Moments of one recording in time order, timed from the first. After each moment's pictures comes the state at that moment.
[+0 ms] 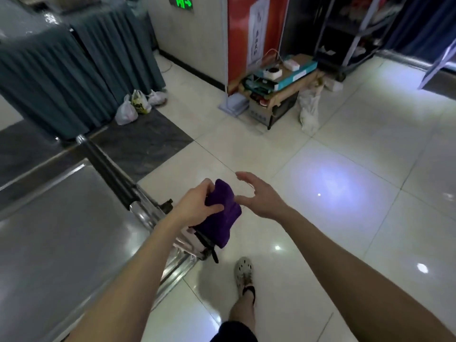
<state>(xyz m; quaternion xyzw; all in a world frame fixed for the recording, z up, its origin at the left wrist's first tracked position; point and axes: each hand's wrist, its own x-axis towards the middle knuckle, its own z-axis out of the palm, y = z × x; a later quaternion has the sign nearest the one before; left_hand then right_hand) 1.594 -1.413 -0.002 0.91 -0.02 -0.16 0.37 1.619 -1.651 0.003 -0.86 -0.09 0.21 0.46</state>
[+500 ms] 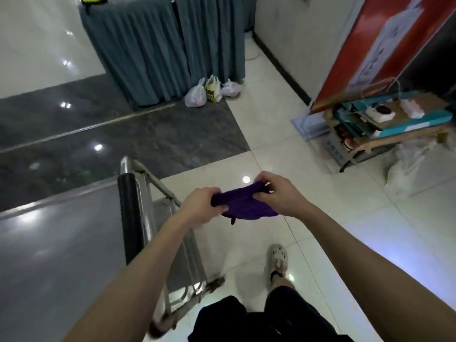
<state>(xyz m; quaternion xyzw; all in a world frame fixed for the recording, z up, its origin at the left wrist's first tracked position) 1.816 -1.267 -0.027 0.92 0.18 -0.14 0.32 1.954 -1.497 0.007 -0.83 -0.28 0.31 0.36</state>
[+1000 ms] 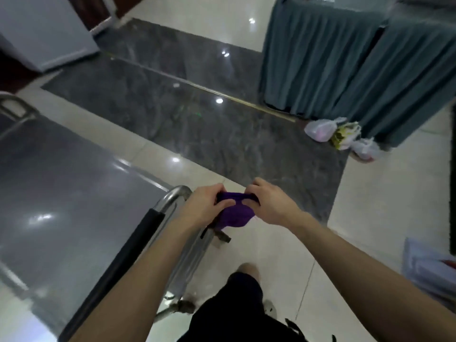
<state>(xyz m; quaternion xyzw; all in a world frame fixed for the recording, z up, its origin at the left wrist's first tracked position) 1.903 -1.092 -0.016 0.77 0.53 0.07 0.34 2.134 -1.130 -0.011 -0.61 -0.74 0.28 0.08</state>
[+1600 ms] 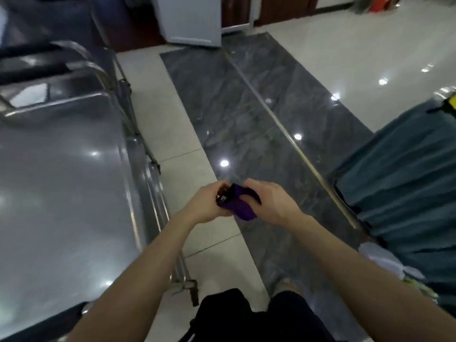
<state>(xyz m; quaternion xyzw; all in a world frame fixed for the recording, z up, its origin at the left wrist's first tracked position) 1.902 -0.799 -0.023 0.56 0.71 0.23 0.37 2.115 -0.711 0.023 -0.31 -0.91 0.28 0.07</state>
